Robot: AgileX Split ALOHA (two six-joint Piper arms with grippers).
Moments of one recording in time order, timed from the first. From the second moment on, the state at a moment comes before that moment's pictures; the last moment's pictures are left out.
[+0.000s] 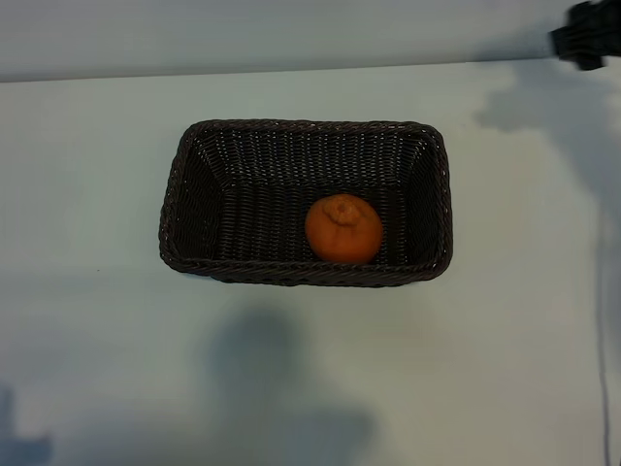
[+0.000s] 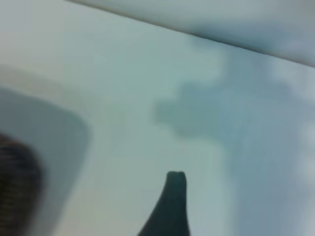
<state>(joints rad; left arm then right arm) 0.07 -0.01 -0.50 0.00 1.09 0.00 -0.07 1.61 -1.28 0.10 0.56 -0.20</state>
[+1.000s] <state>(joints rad) 0.07 -0.01 -0.50 0.00 1.09 0.00 -0.18 1.15 -1.28 0.10 0.85 -0.18</state>
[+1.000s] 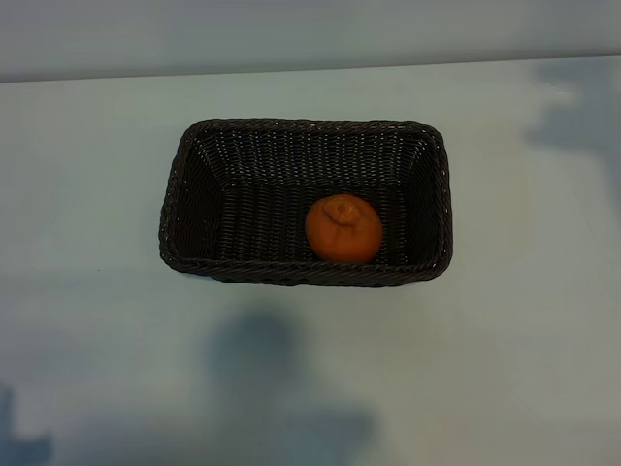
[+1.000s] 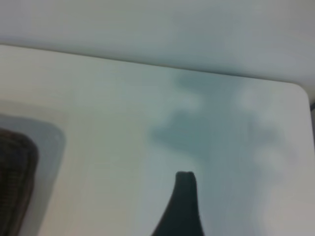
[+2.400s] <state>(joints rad) 0.07 -0.01 -0.50 0.00 1.09 0.00 -0.18 0.28 -0.95 0.06 1.23 -0.09</state>
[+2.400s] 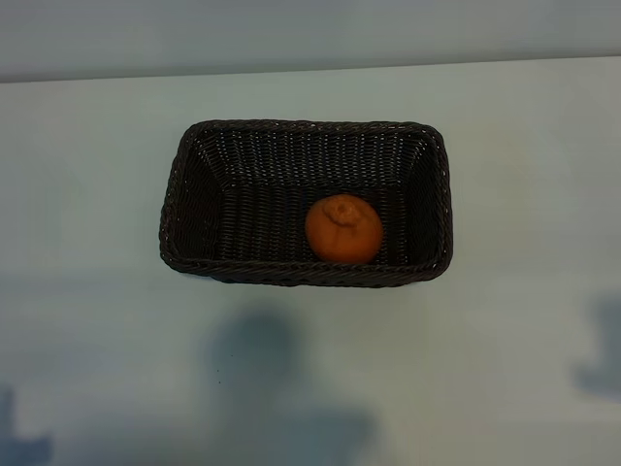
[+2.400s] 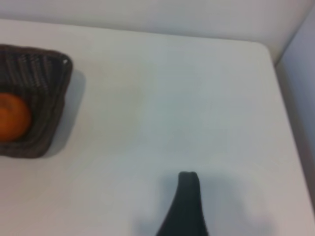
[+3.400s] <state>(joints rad) 0.07 -0.01 -0.50 0.00 1.09 0.00 0.04 -0.01 -0.61 0.02 1.20 0.03</state>
